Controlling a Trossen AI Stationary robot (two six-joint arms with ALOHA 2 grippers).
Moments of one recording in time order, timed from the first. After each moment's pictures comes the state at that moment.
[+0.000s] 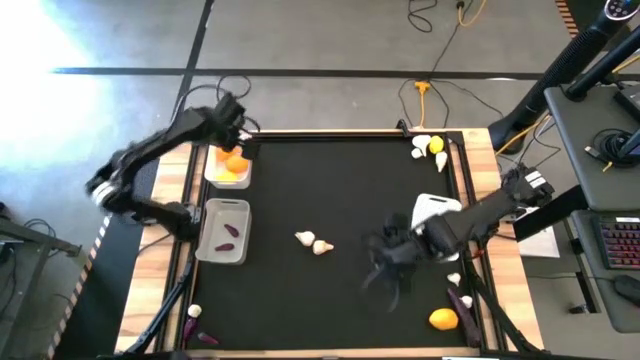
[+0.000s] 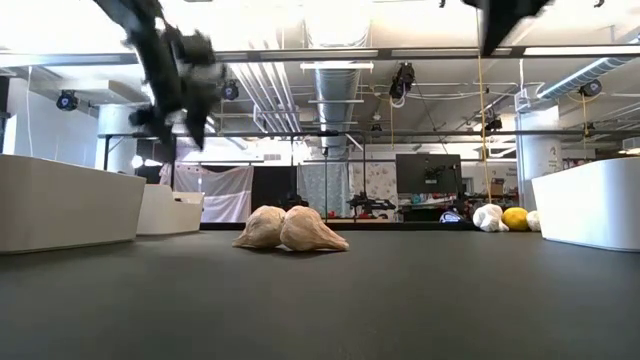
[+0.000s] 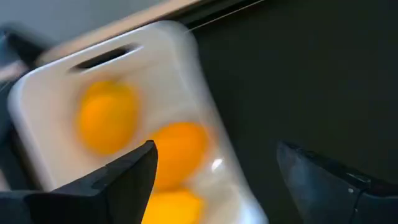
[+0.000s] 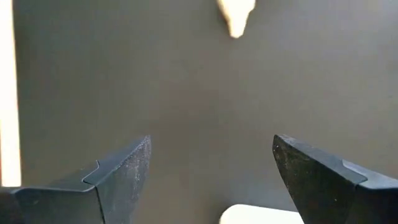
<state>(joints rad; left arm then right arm) 0.83 1.30 1.08 -0.89 -0.05 -0.28 0.47 1.57 1.45 -1.13 0.23 0.46</state>
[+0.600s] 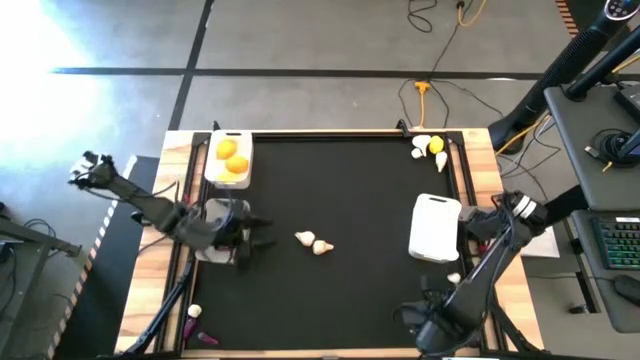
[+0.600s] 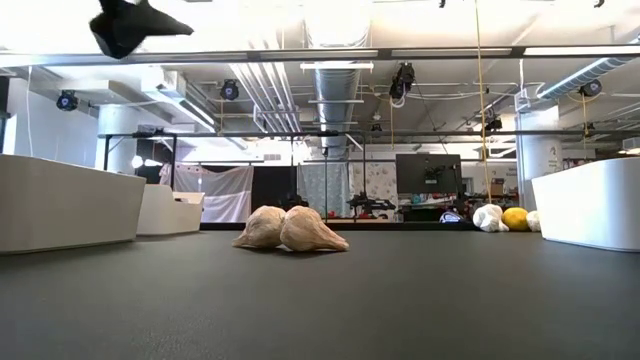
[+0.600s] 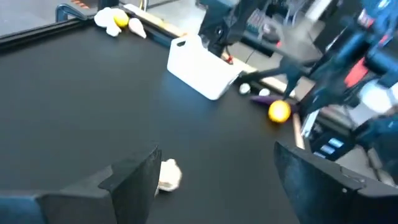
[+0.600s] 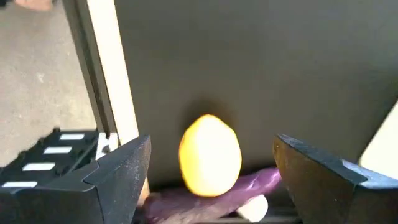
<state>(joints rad) -0.54 0.93 0.69 -0.18 -0.64 -0.71 0.88 1.79 1.43 -1.19 -0.12 0.93</state>
